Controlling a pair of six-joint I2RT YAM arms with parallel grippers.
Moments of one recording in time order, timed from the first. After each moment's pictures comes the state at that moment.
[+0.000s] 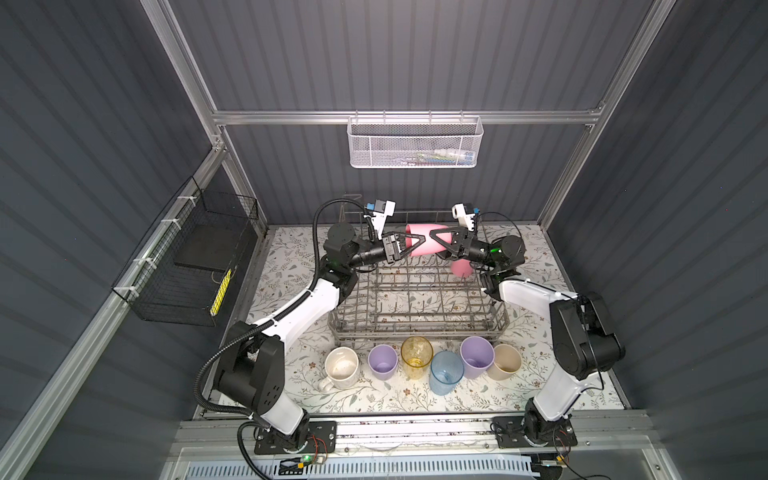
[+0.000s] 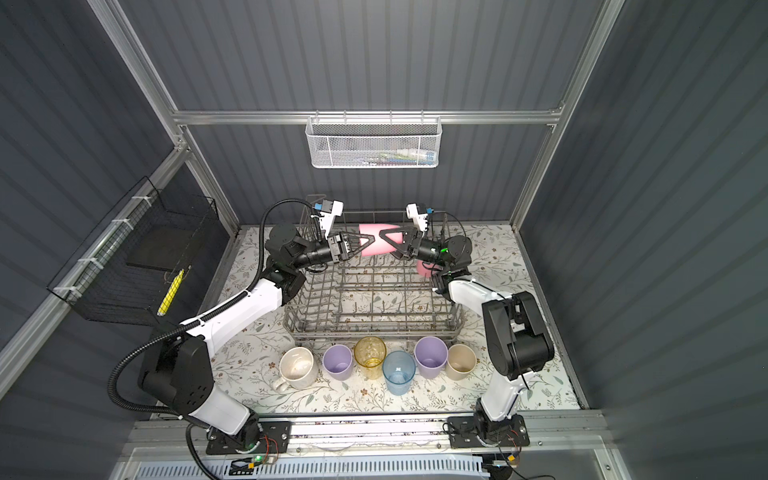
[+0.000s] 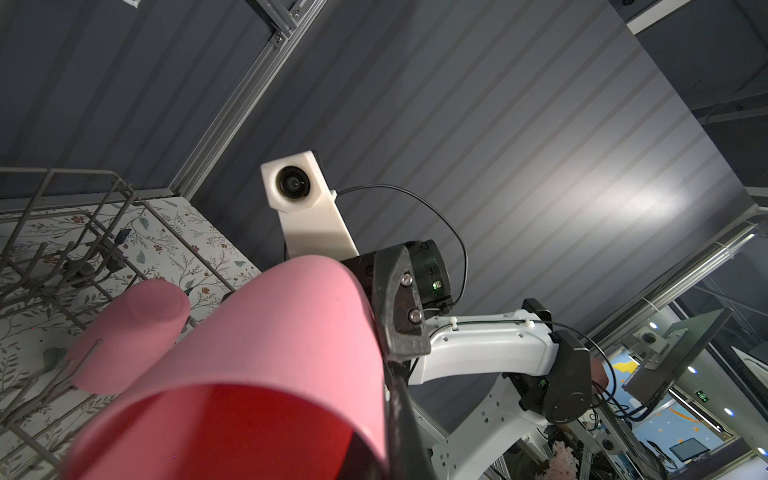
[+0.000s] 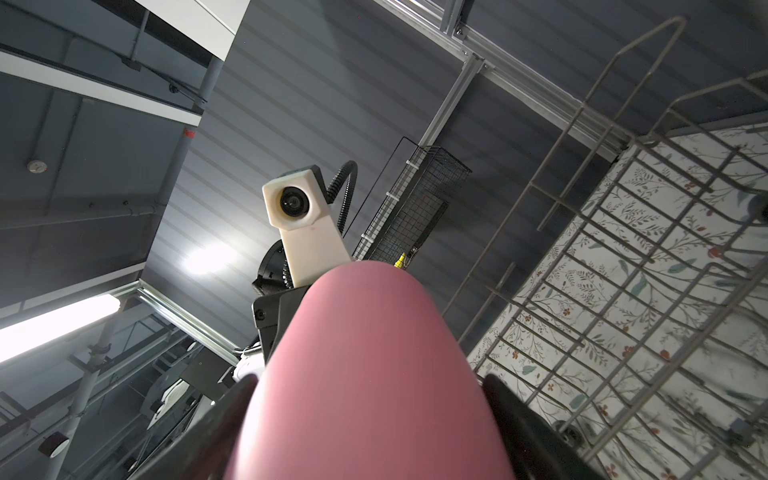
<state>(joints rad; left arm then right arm) -0.50 1.59 1.20 0.61 0.91 -0.90 0.30 1.76 1.07 1.23 -1.06 1.49</state>
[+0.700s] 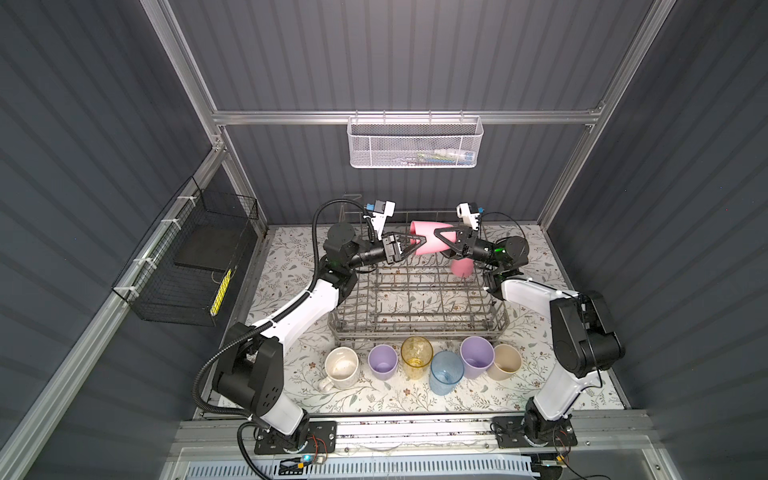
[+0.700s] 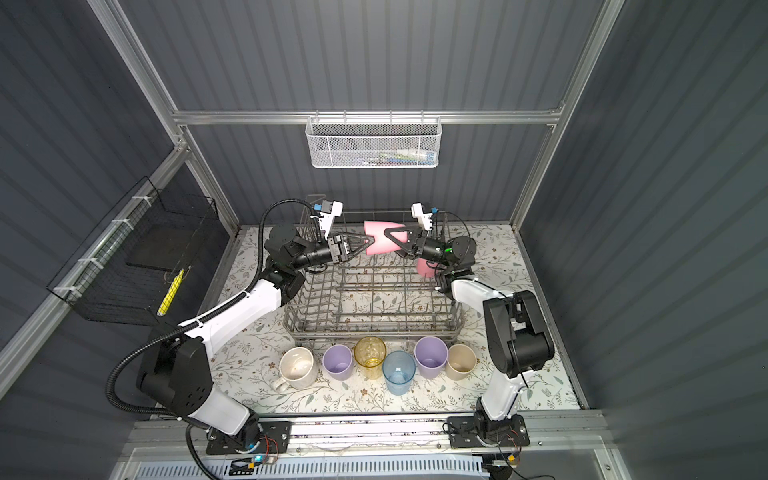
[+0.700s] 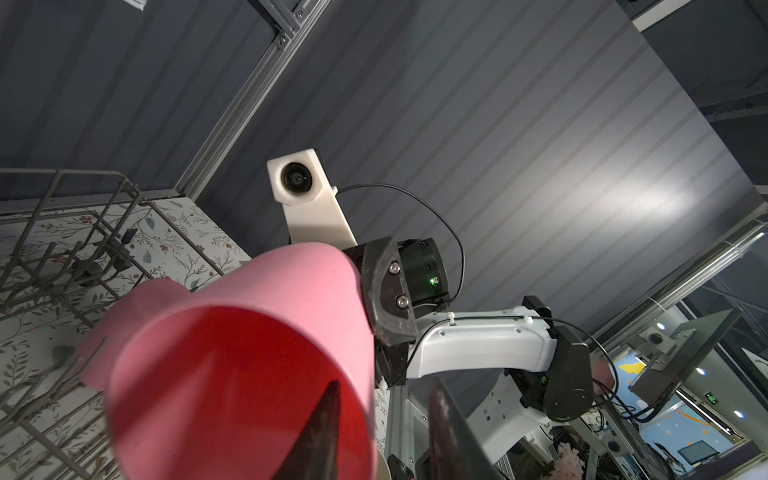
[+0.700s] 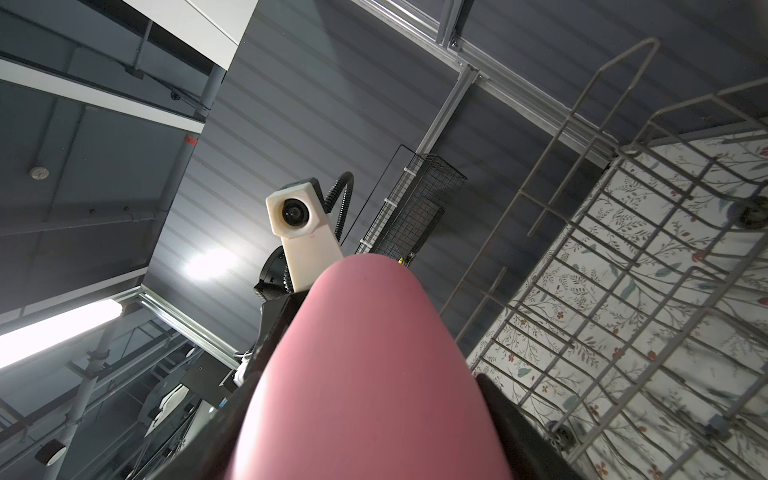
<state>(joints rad) -0.51 1.56 1.19 0.58 0.89 -0.87 0.26 1.76 1.05 1.25 -1.07 1.51</state>
